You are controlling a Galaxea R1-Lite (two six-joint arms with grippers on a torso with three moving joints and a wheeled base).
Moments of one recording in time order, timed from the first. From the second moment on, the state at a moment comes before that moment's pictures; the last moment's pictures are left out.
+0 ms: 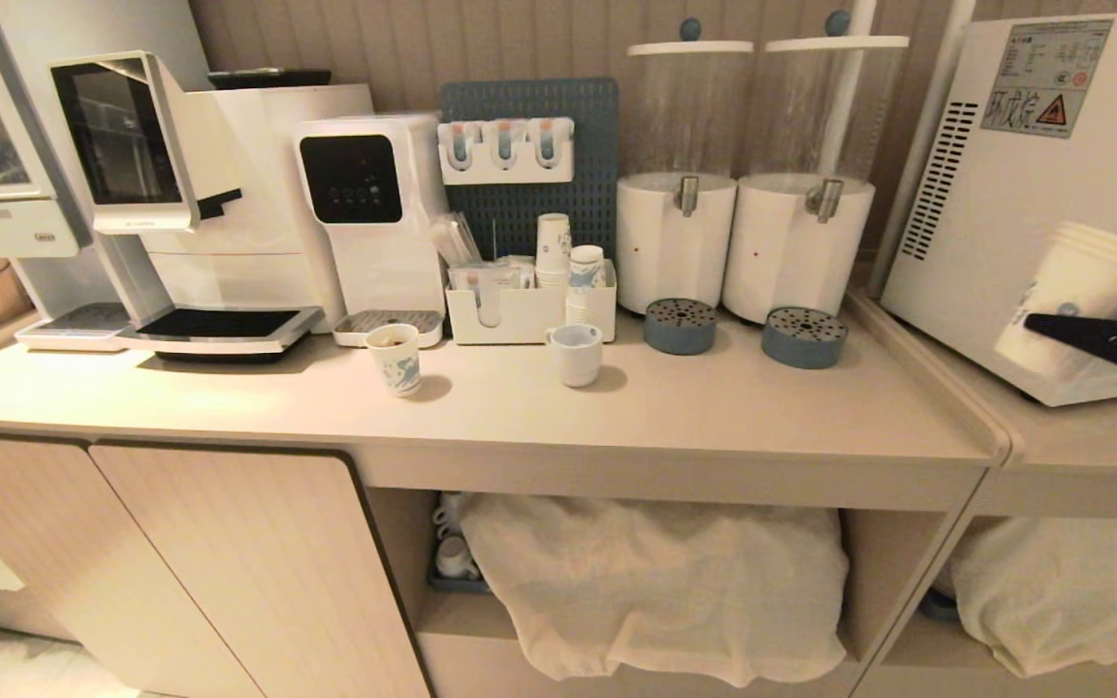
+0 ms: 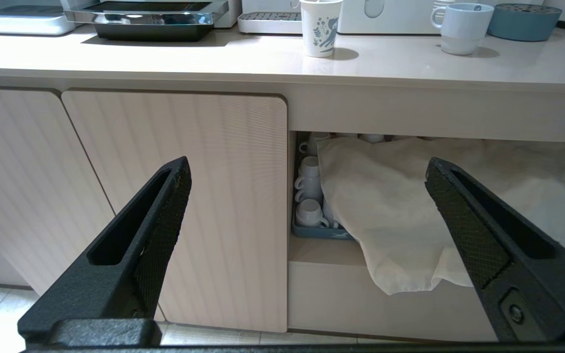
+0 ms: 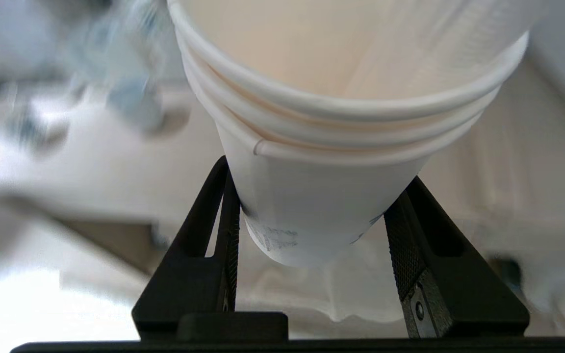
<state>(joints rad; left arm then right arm) 0.01 0.00 0.00 -0.05 0.00 -0.02 -0.19 1.34 -0.75 -0.35 0.41 0.09</state>
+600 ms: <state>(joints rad) 0.01 0.00 0.00 -0.05 0.00 -0.02 -0.03 1.96 -0.82 -0.84 0.41 -0.24</state>
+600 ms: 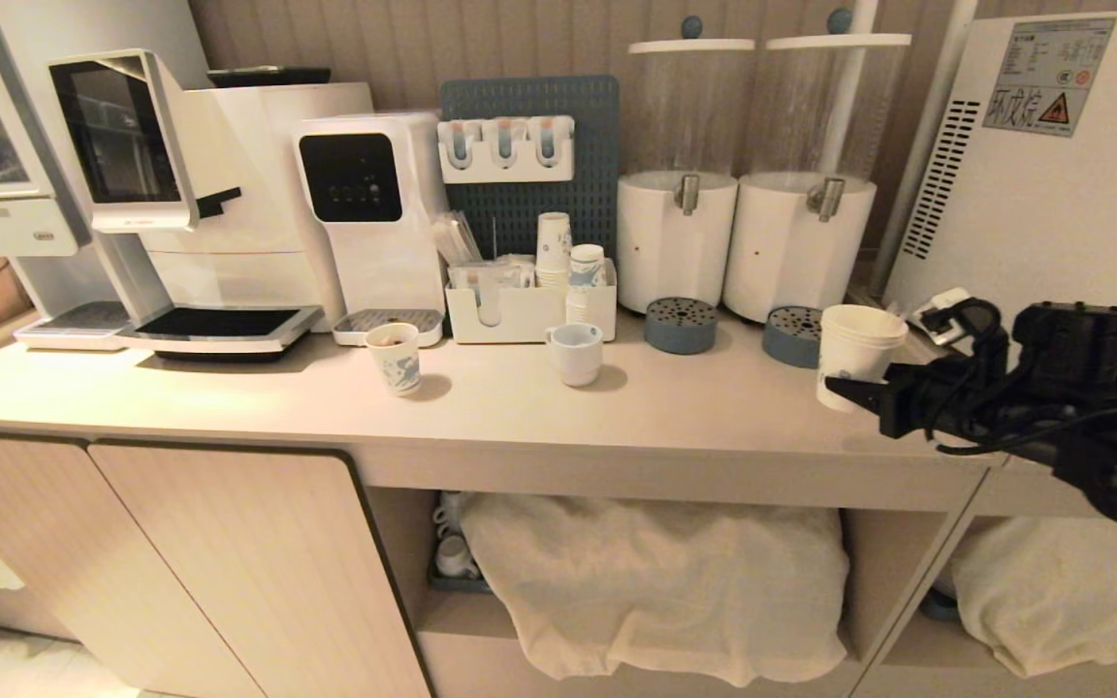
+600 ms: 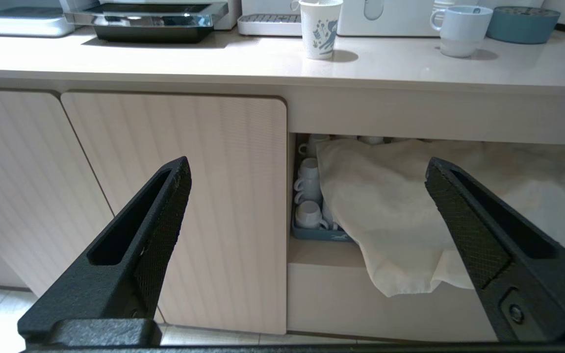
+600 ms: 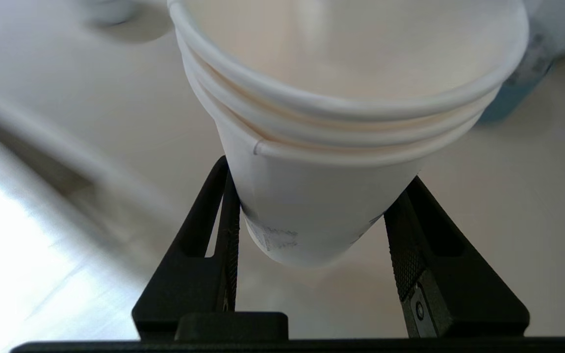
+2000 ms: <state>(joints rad) 0.01 0.00 0.00 -0.05 0.00 -0.02 0.06 2.33 -1.13 -0.89 0.06 -0.17</state>
